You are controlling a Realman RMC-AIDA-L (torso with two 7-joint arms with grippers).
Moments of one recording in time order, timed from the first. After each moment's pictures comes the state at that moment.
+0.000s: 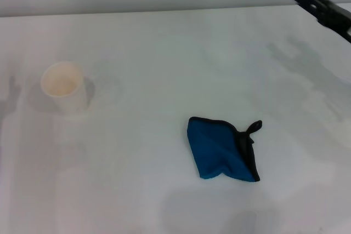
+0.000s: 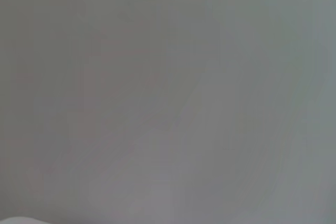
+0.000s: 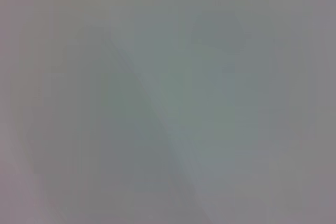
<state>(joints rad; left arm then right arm) -0.43 -2.08 2.72 0.18 -1.47 1.16 -0.28 0.42 2.02 -0.60 -0.32 1.85 1.26 -1.86</state>
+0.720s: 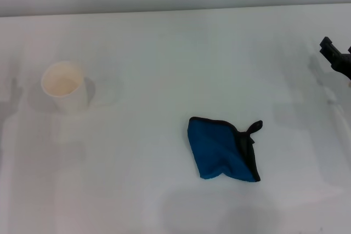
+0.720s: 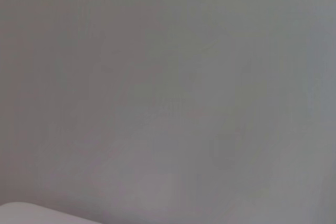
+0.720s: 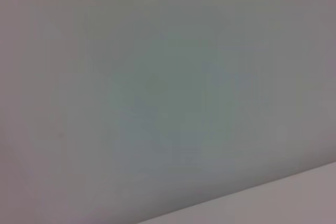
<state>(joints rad) -0.42 -2.08 2.73 0.18 -1.46 1.13 -0.28 0.44 2.02 -0.32 0.06 2.05 1.00 -2.54</state>
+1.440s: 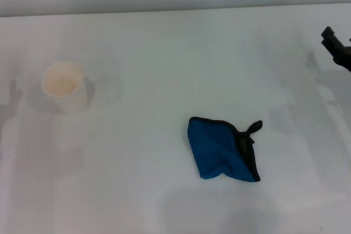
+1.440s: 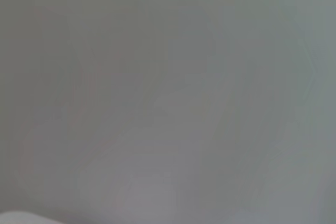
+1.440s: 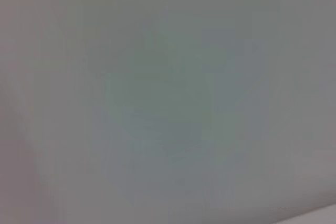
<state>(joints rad) -0.40 -2.08 2.73 0.19 -1.46 1.19 -0.31 0.43 2.02 -0.31 0.08 2.05 1.12 -2.55</state>
